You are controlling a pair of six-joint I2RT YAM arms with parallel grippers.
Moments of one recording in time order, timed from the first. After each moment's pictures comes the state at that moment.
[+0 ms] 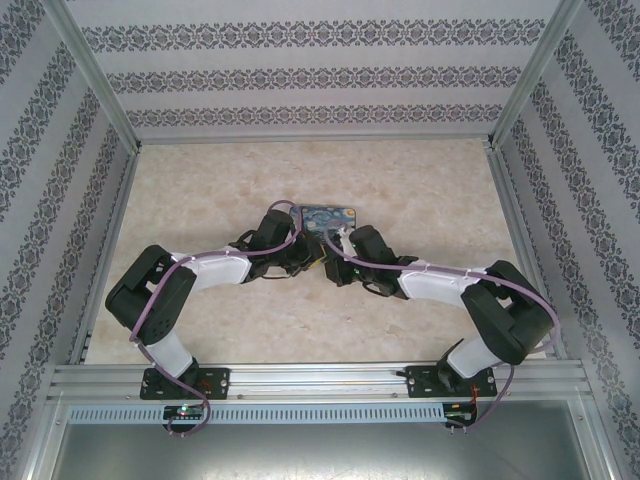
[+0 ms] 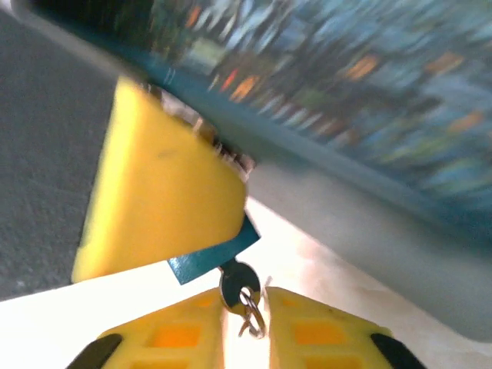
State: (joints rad) left arm -0.59 1.68 0.83 0.16 0.44 -1.19; right arm 0.65 1.51 0.64 0.11 -0.26 0.44
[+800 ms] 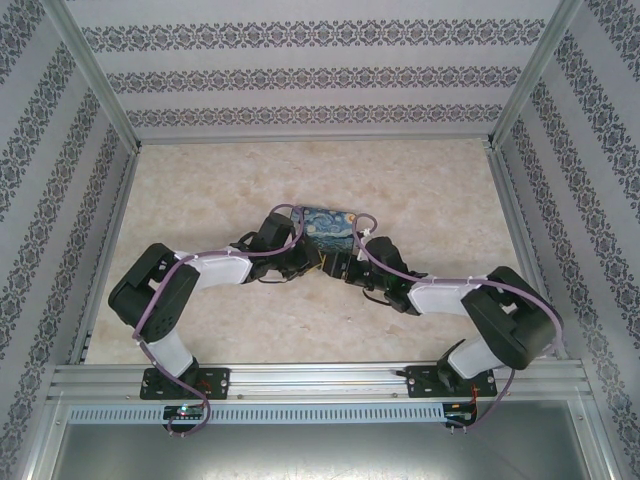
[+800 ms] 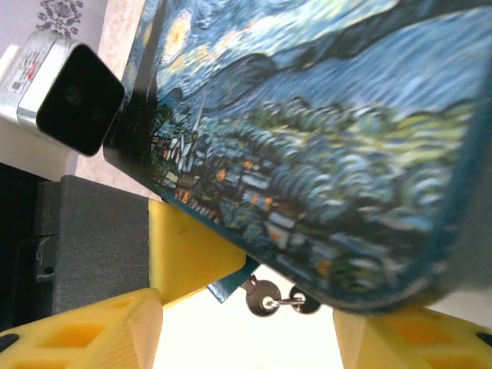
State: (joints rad) left arm -0.59 1.71 0.82 0.10 0.43 -1.08; right arm 0.64 1.51 0.46 0.51 -0.27 0.92
